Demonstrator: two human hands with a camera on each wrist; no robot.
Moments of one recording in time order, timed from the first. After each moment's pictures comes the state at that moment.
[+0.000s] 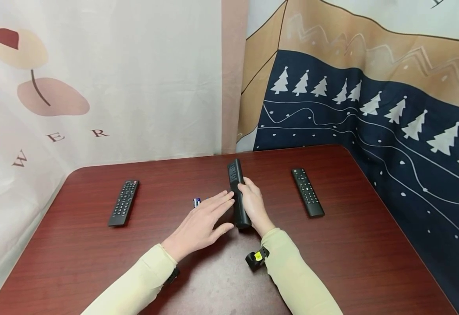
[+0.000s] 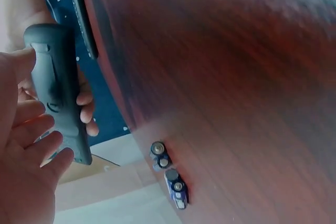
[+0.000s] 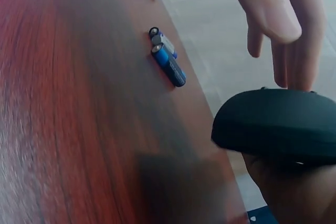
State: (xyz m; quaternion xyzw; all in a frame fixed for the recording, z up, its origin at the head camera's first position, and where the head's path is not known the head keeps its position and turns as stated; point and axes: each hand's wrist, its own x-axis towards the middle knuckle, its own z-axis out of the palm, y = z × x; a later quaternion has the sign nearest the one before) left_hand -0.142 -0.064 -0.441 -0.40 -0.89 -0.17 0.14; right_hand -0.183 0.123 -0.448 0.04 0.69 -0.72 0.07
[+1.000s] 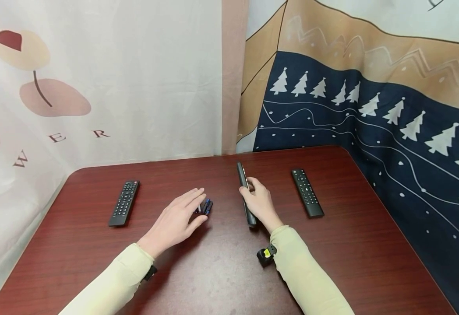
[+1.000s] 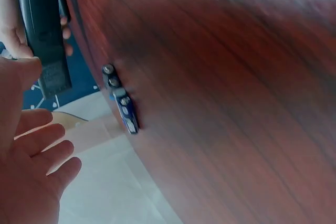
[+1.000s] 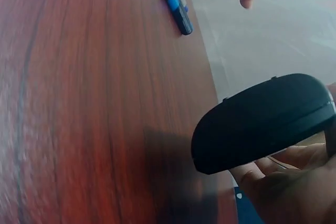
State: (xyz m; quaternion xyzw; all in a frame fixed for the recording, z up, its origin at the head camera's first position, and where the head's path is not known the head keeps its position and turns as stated) left_hand -0.149 -0.117 -0.444 -0.32 -0.93 -0.15 0.14; right_hand -0.192 0.145 -0.458 -0.01 0.85 -0.52 -0.02
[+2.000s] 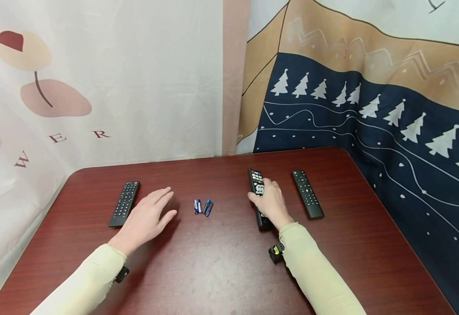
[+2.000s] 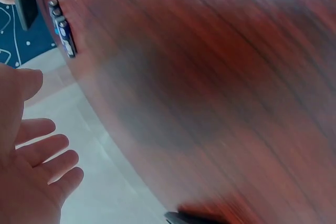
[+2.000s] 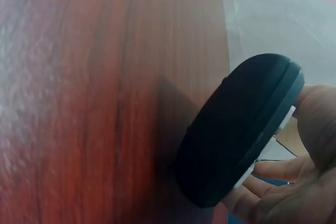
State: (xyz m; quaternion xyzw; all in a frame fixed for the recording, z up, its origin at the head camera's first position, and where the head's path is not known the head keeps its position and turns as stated) left_hand -0.156 -0.185 -0.446 -0.24 -0.96 -0.11 0.14; right_hand -0.200 0.172 -0.453 0.02 0.93 -0.35 0.02
